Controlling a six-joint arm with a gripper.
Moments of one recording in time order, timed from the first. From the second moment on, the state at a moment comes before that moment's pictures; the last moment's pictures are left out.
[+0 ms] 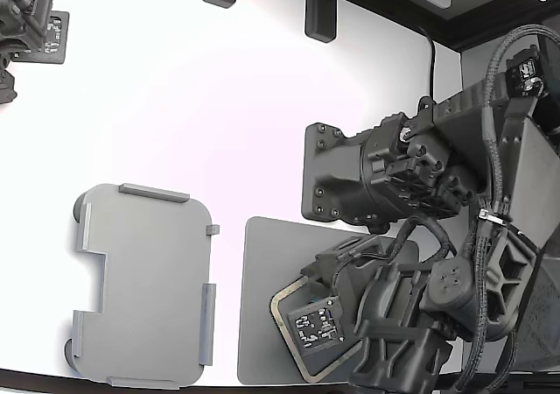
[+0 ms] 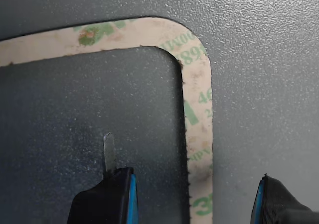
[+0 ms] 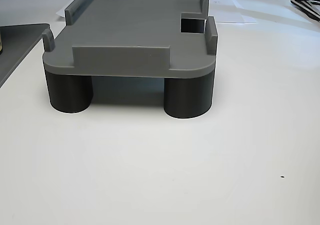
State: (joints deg) arm 63.9 106.1 121.5 79.5 5.2 39.0
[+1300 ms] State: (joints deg) arm 65.4 103.4 124.1 75.2 8.3 37.2
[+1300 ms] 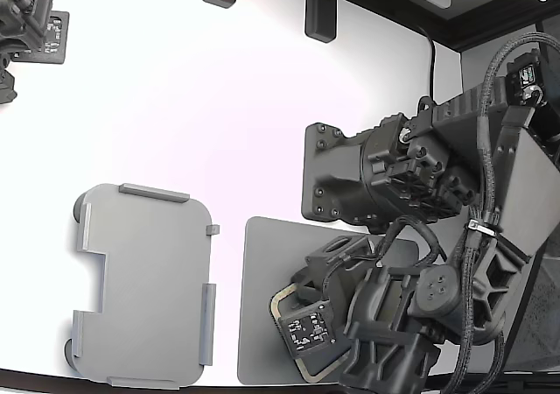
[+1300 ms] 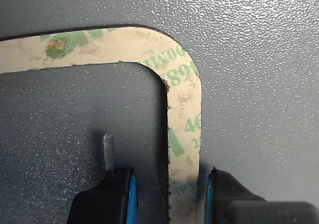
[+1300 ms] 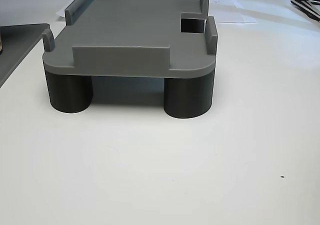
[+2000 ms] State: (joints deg) arm 65.4 103.6 124.5 76.7 8.9 39.6
